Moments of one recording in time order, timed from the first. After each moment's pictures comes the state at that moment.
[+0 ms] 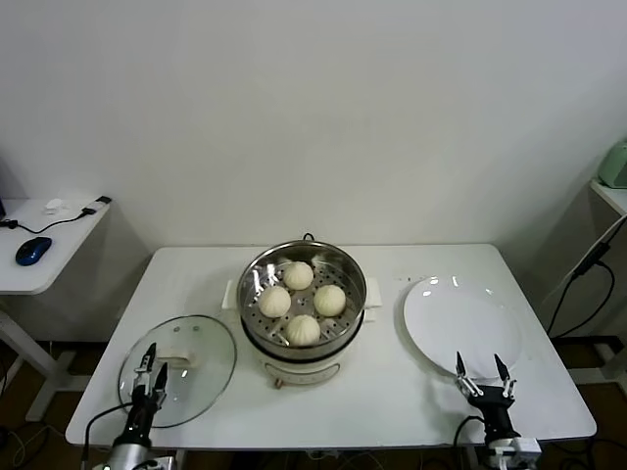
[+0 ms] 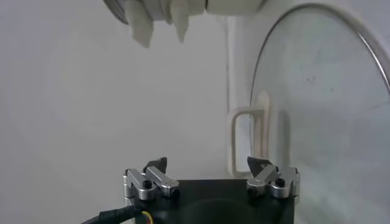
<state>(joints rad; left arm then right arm) 1.49 -1.29 -0.65 -1.51 1.31 -0.05 -0.44 -1.47 1.31 0.63 1.51 0.31 0.35 -0.04</state>
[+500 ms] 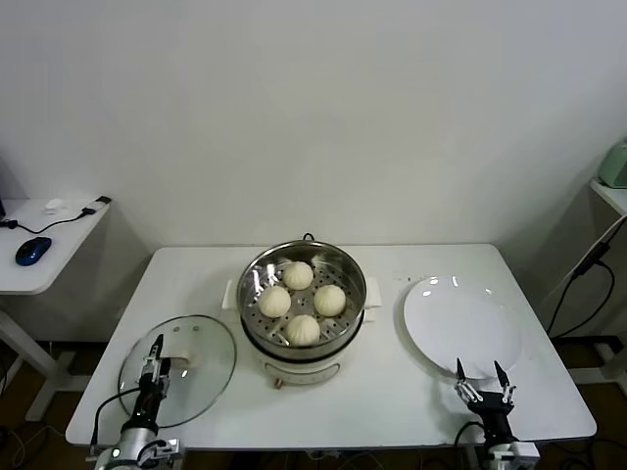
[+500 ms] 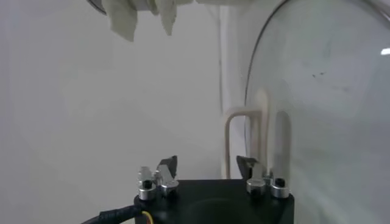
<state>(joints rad) 1.43 -1.29 -0.62 -1.47 1.30 0.00 -0.39 -1.47 1.32 0.63 1.49 0.30 0.35 -0.04</state>
